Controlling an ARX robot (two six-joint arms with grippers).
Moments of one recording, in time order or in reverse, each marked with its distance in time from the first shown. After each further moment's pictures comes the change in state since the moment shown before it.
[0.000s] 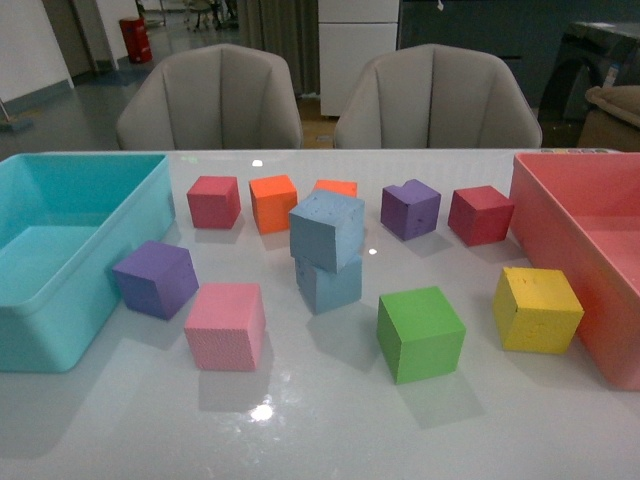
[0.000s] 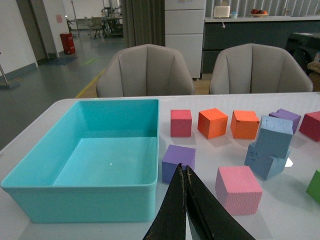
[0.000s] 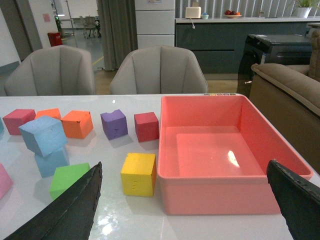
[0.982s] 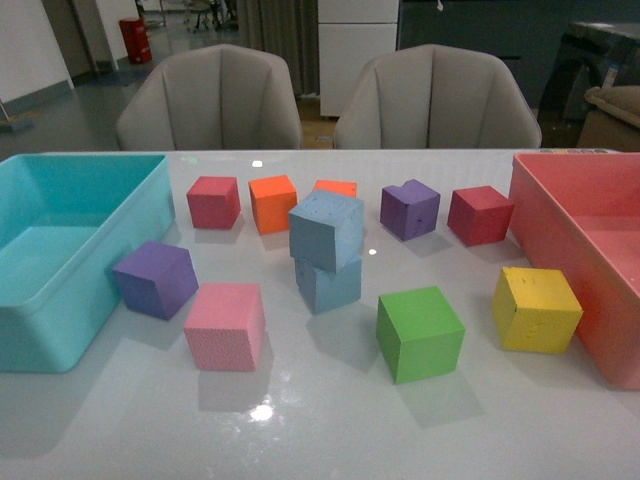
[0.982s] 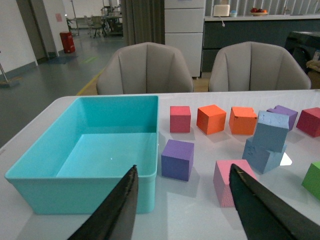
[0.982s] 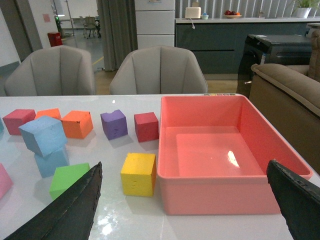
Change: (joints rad) left arm 0.000 -0.200 0.001 -0.211 0.000 0.000; right arm 0.000 0.000 0.000 0.000 0.000 -0.001
